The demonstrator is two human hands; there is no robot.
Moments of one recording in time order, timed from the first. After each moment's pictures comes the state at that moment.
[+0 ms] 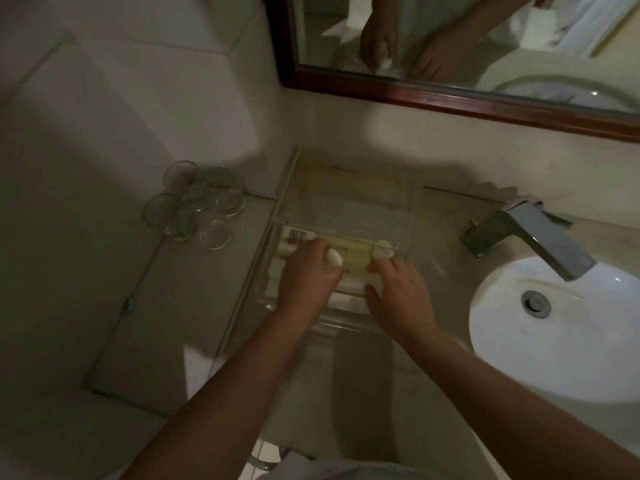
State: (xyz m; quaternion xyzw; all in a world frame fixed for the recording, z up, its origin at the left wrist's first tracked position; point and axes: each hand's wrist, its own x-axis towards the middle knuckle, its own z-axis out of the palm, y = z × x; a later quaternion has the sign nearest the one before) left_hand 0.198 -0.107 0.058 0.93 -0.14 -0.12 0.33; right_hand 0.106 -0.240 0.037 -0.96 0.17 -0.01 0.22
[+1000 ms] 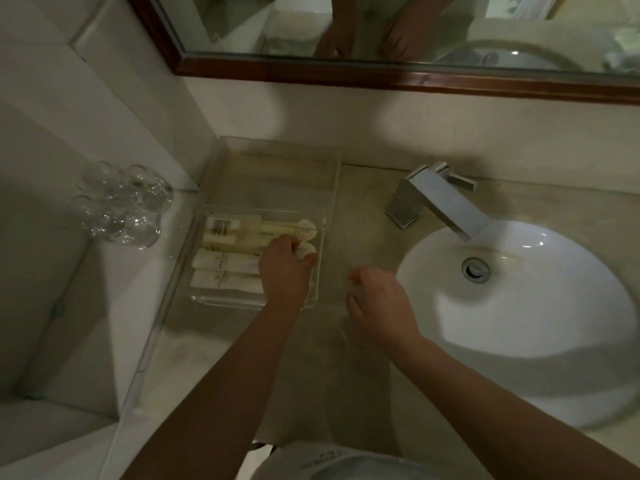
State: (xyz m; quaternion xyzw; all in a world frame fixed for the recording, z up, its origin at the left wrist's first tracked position) left_hand 0.142 -0.201 0.011 0.95 -0.07 -0.06 0.31; right_hand 0.012 -0.315 0.033 -0.93 0.20 0.02 0.32
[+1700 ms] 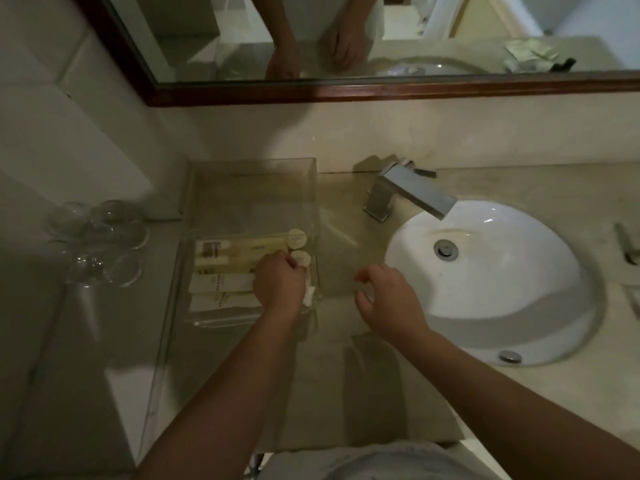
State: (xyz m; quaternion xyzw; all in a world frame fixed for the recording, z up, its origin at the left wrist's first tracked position) left_hand 0.153 -0.182 0.012 0.96 -0.09 -0.13 0.24; right_hand -0.003 -0.287 0.049 -0.91 0.30 -0.04 0.28
